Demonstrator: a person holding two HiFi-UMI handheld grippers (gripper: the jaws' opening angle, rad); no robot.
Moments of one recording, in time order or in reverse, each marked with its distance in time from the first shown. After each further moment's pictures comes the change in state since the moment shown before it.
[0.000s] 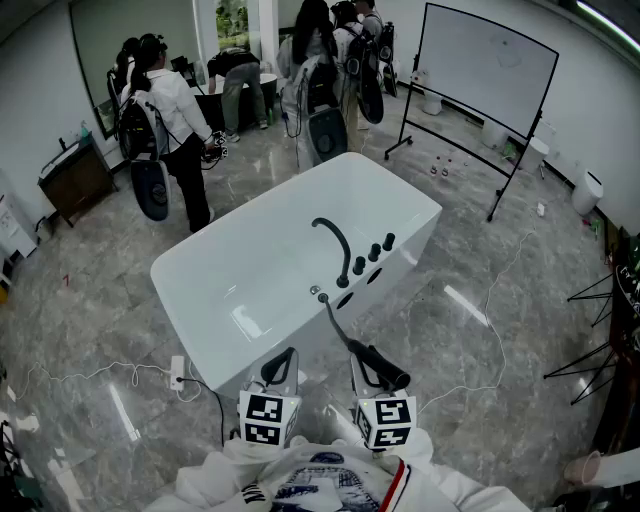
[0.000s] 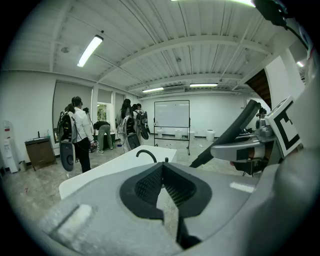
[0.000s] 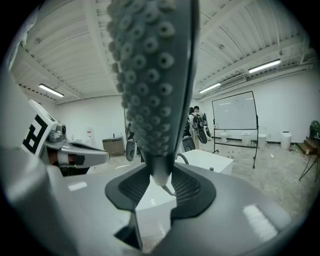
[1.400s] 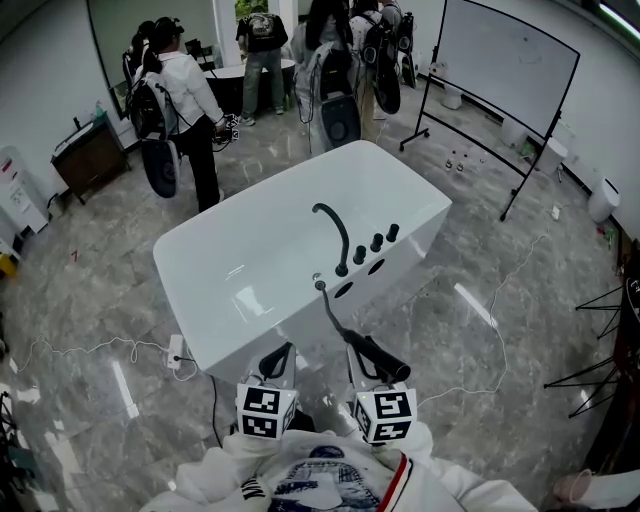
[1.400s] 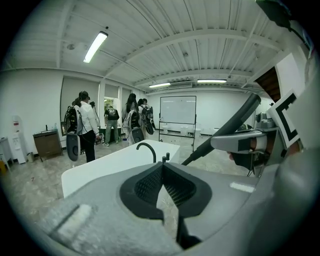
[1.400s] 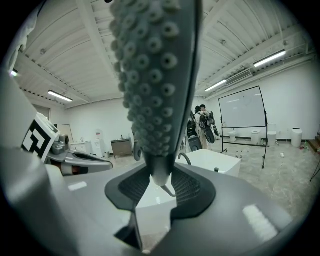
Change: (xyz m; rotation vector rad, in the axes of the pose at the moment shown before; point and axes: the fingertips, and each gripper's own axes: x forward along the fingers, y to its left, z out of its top) left arm 0.016 -0.038 -0.018 -0.056 0.047 0.073; right arm -0.007 -0.035 -0.002 0.001 -0.008 0.105
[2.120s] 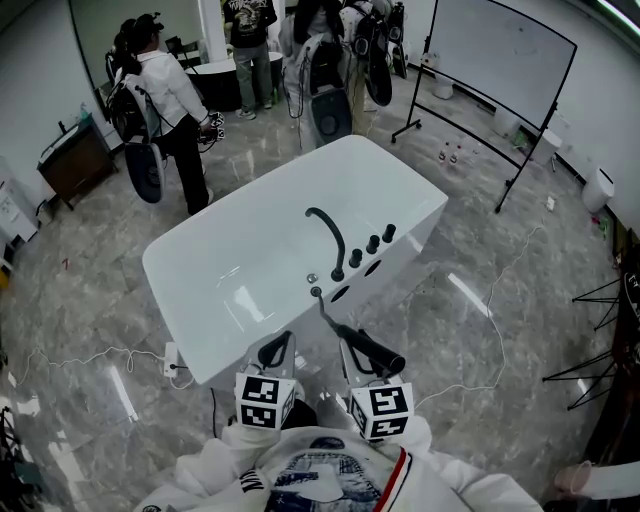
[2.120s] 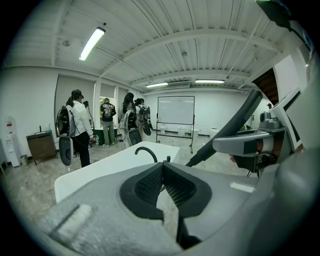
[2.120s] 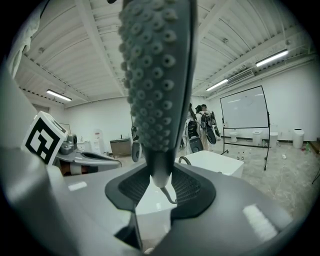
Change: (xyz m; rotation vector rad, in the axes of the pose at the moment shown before) left arm 0.060 0.029 0.030 0.015 -0.005 -0.041; right arm 0.054 -0.008 0.023 -0.009 0.001 0.003
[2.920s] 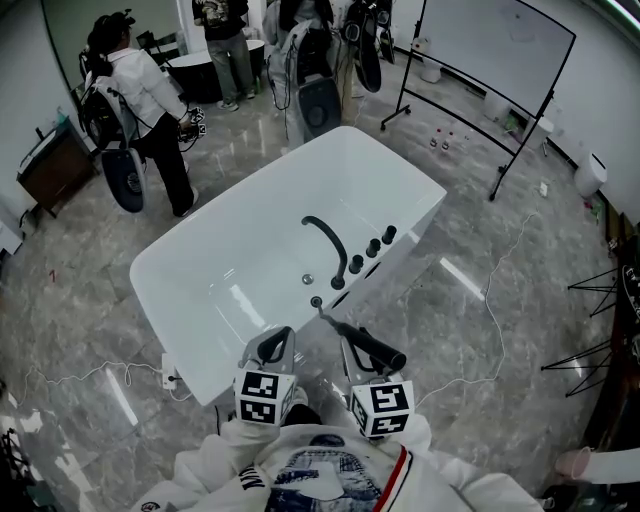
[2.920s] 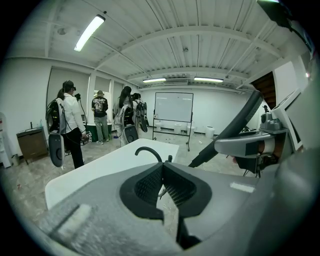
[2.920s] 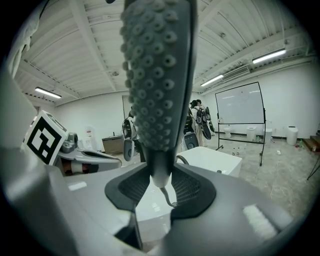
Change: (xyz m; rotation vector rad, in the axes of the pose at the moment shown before) left arm 0.072 0.053 0.017 -0.006 0.049 -0.075; right arm 0.078 -0.020 0.008 0.038 0.058 -0.071
